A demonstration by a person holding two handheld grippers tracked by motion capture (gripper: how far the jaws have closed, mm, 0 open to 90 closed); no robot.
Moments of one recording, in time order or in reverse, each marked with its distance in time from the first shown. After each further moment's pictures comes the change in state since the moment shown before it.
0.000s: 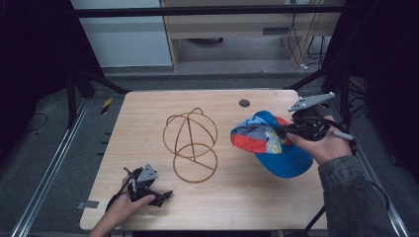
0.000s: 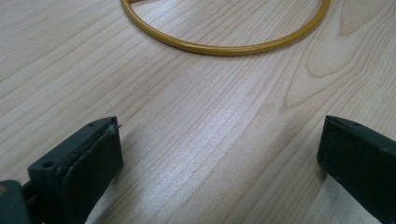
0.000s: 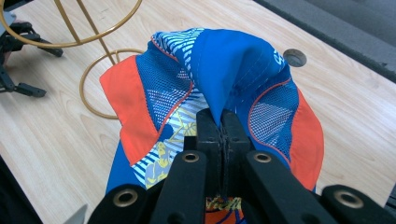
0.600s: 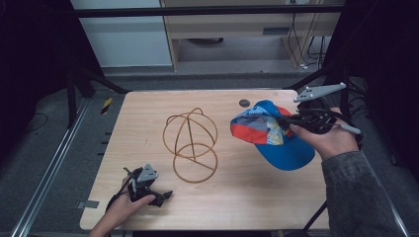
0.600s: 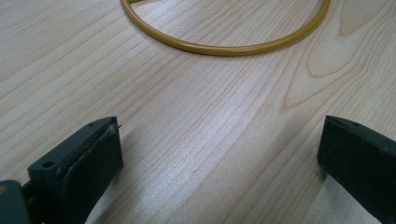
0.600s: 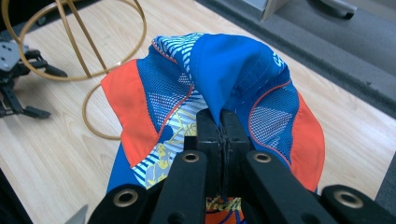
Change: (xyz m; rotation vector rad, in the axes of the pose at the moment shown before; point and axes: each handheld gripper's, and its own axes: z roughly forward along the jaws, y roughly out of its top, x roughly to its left) left arm 0.000 0.000 0.000 0.000 0.000 -0.001; right arm 0.001 0.019 -0.022 -0.076 -0.020 -0.013
